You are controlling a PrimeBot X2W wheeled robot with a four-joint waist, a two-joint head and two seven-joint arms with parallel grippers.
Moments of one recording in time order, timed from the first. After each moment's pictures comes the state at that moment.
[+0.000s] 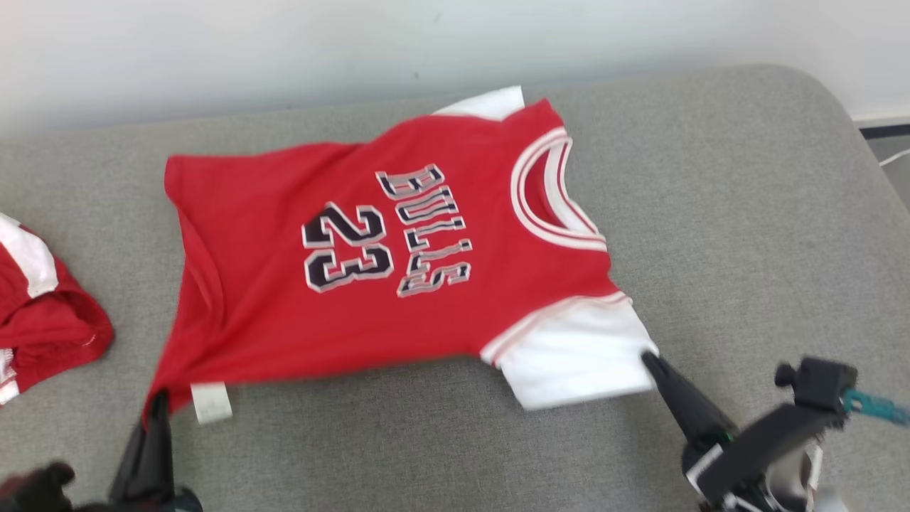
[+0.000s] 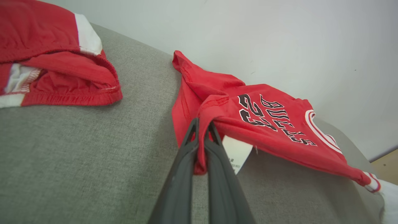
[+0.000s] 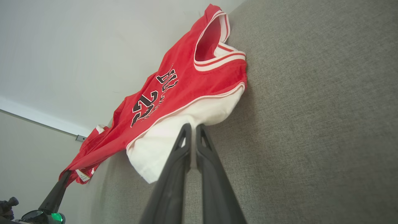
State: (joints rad) left arm -0.12 0.45 -0.29 -0.06 -0.88 0.21 -0.26; right arm -0.15 -0.35 0.41 -0.02 1.02 0.13 0.16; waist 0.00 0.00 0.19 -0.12
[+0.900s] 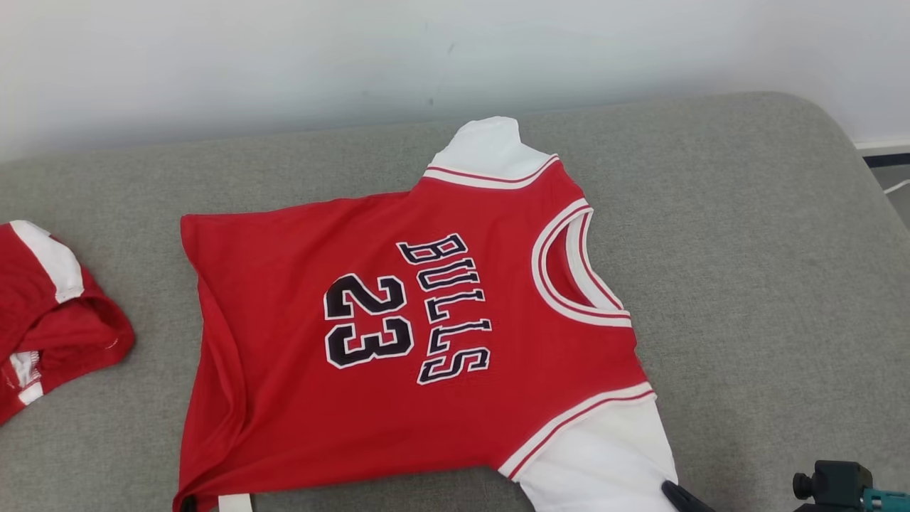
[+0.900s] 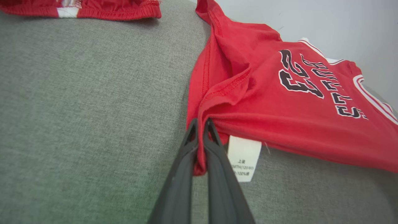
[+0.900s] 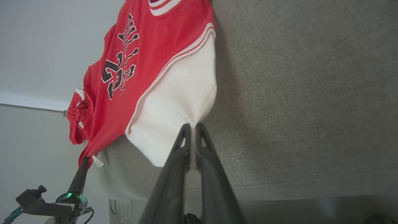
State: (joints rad) left arm 0.06 0.28 -0.18 0.12 -0.65 0.11 -0.26; right arm 0.20 -0.19 0.13 -0.22 0.92 0.13 0.57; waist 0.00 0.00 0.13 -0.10
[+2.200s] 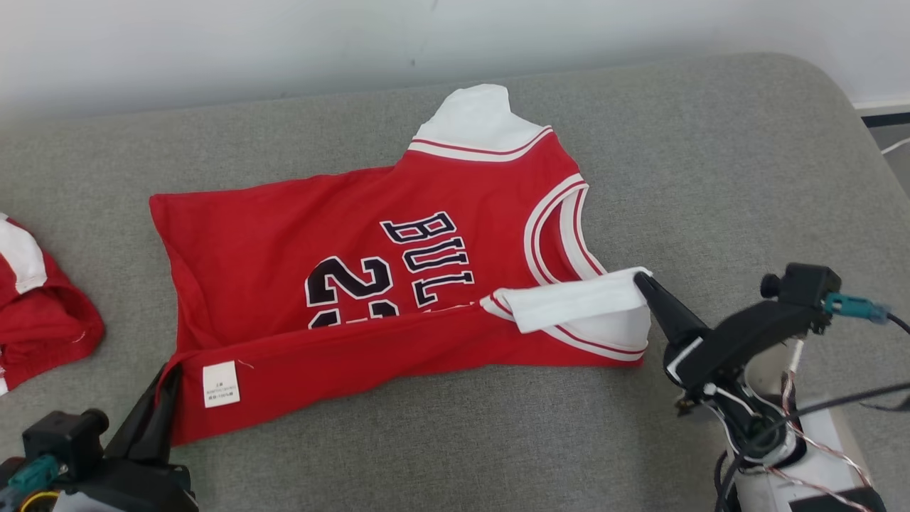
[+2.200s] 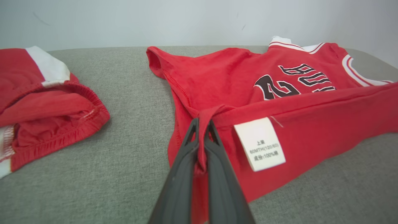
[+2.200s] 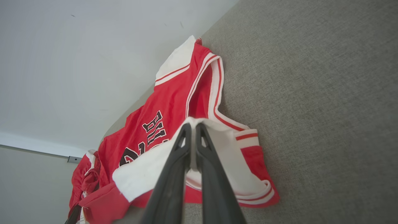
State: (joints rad) left arm -0.22 0.44 -0.23 0.13 -0.48 0.02 -0.14; right arm -0.36 -0.09 0.10 0.13 0.80 0.13 0.44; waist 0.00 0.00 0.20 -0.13
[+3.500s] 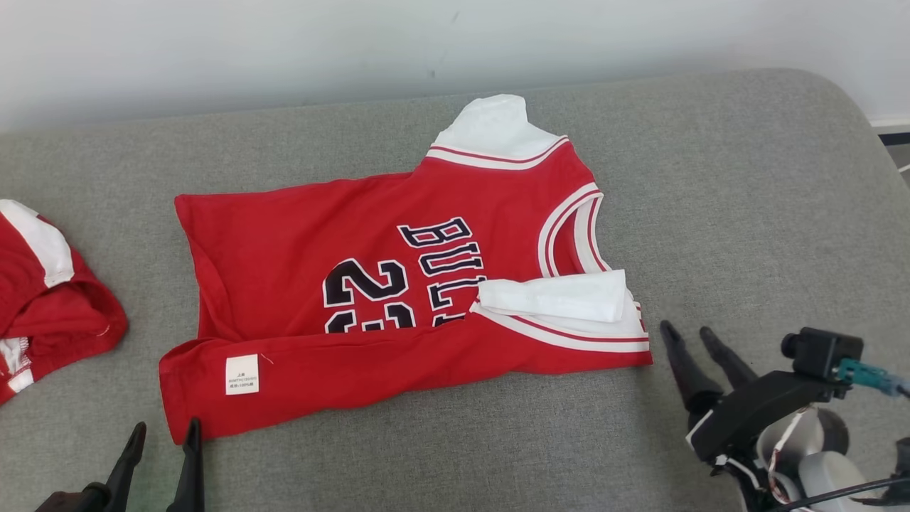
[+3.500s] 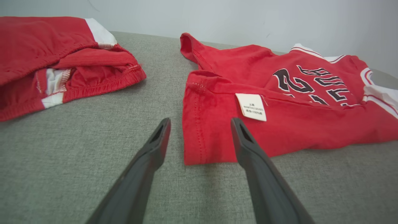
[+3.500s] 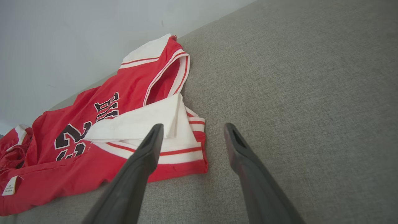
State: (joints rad) left arm -0.08 0.34 -0.18 0.13 -0.47 0.09 -0.26; right arm -0.23 -0.23 0.22 0.14 0.61 0.13 0.19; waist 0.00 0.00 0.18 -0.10
